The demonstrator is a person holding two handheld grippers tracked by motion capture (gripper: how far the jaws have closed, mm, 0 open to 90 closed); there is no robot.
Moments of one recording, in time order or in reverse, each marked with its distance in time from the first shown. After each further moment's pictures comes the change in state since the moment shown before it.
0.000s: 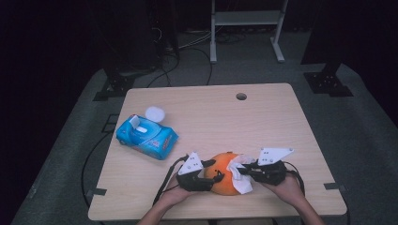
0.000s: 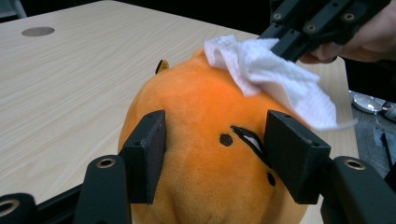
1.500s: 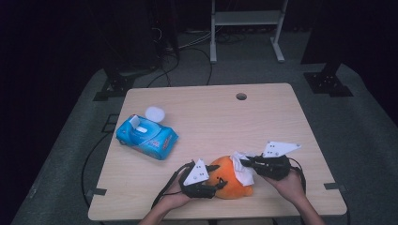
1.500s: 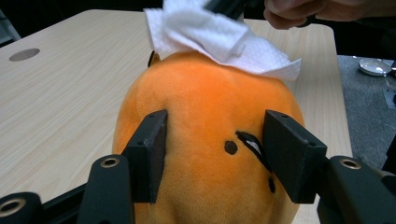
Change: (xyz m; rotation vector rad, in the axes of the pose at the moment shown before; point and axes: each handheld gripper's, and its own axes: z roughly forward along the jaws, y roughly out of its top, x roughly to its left) left arm -0.022 0.004 0.000 0.034 -0.016 0.168; right arm -0.007 0.009 -0.010 -0.056 -0.084 0.084
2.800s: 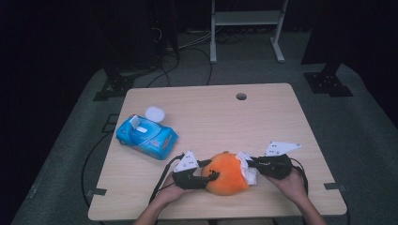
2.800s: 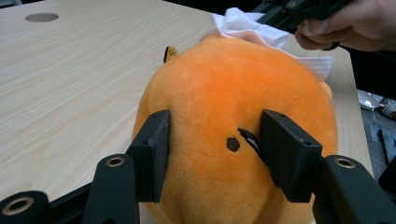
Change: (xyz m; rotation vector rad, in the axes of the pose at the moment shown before) left arm 0.034 -0.019 -0.004 -0.016 0.007 -0.191; right arm -0.017 -0.022 0.003 0.050 -0.018 0.073
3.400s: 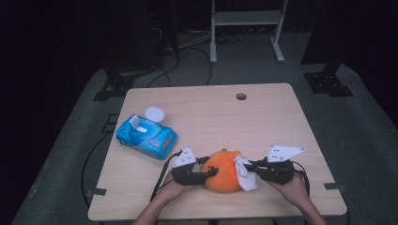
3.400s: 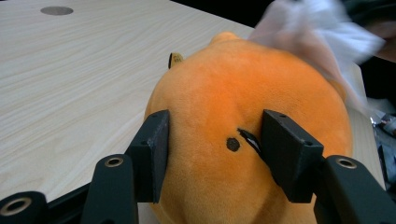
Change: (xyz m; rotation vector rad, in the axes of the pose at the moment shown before) left arm 0.010 0.001 0.004 -0.021 0.026 -0.071; right arm 0.023 0.011 -0.011 -0.067 0.079 -0.099
